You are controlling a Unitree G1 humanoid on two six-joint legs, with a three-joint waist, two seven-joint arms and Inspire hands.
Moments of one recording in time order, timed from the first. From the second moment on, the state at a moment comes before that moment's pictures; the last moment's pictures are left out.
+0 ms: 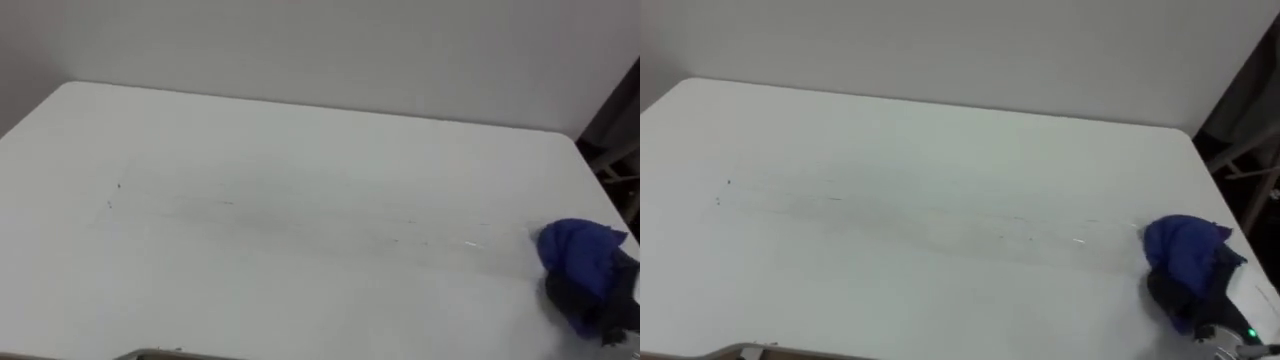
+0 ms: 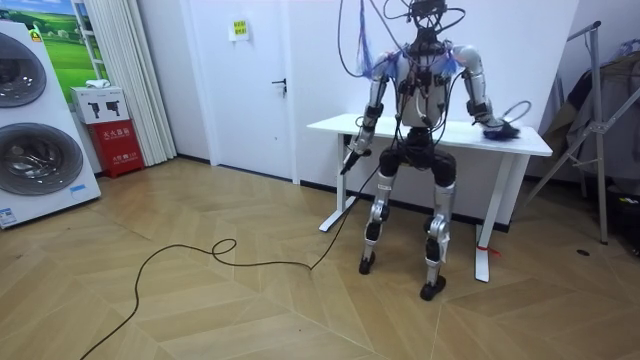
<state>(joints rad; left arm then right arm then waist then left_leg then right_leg) 0.17 0.24 0.10 0.93 0.38 0.22 0.23 0.07 -0.31 -0.01 0.48 -0.57 0.24 -0.36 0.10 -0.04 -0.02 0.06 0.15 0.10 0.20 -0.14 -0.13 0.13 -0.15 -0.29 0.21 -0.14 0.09</state>
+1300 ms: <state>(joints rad) 0.24 0.21 0.06 0.88 0.49 0.23 0.23 0.09 -0.26 0.19 0.43 -0.73 0.07 -0.37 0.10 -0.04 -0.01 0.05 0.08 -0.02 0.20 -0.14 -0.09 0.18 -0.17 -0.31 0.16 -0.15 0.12</state>
